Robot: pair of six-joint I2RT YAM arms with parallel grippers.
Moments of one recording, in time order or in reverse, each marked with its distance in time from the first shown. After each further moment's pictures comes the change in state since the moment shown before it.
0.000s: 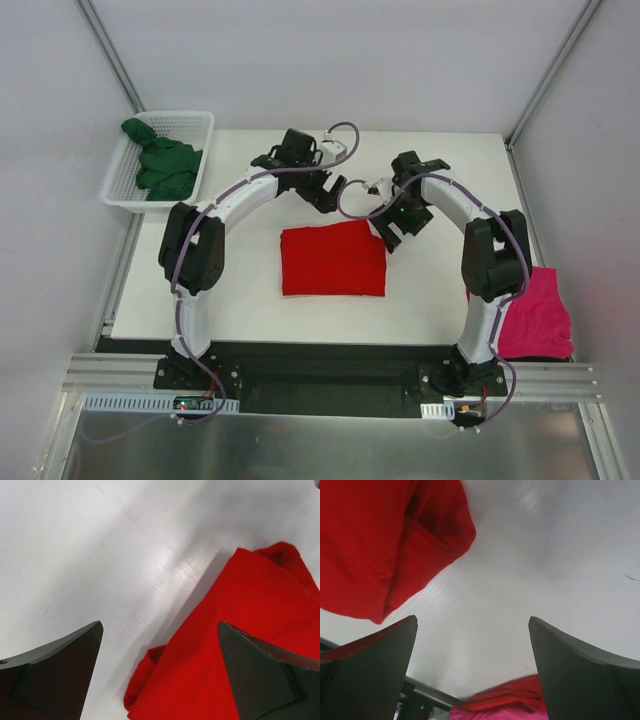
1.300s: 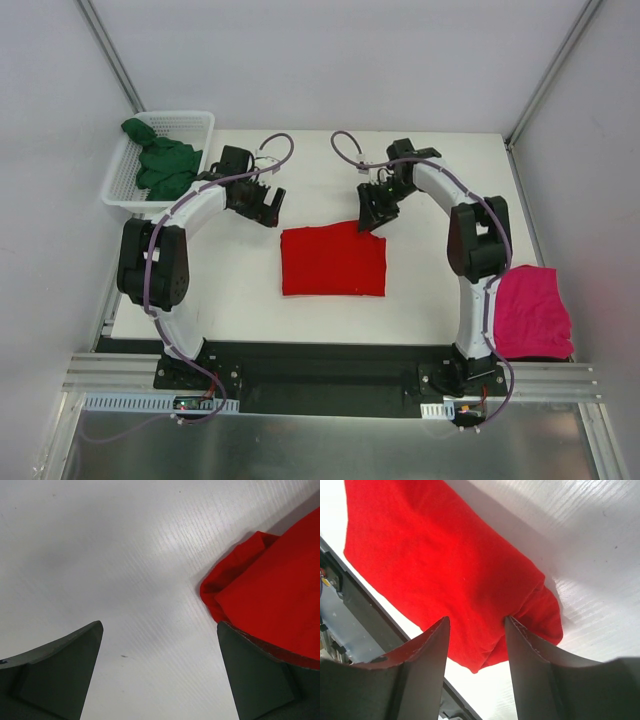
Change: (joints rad) left arm 0.276 -0.225 -0.367 -0.033 -0.092 0.006; right arm -0.036 0.202 0.235 0.019 -0.538 0.233
